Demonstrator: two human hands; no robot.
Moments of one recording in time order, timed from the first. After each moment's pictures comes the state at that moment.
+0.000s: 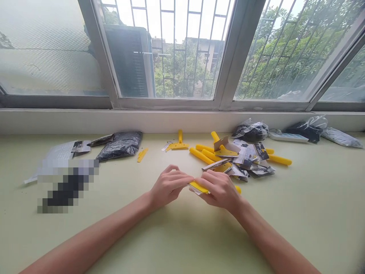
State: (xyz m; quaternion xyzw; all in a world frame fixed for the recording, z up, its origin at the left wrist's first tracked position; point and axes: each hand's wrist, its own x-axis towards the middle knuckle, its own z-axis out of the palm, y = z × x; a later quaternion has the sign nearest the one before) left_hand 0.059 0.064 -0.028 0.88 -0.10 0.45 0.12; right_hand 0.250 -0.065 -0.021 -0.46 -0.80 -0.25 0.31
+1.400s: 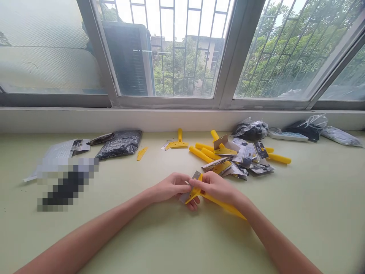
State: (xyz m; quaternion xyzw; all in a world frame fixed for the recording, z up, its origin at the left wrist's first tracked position) left_hand 0.061 0.050 -0.014 0.65 0.06 0.00 0.76; right_hand 0.241 -0.069 0.003 -0.60 -0.56 0.46 0.34
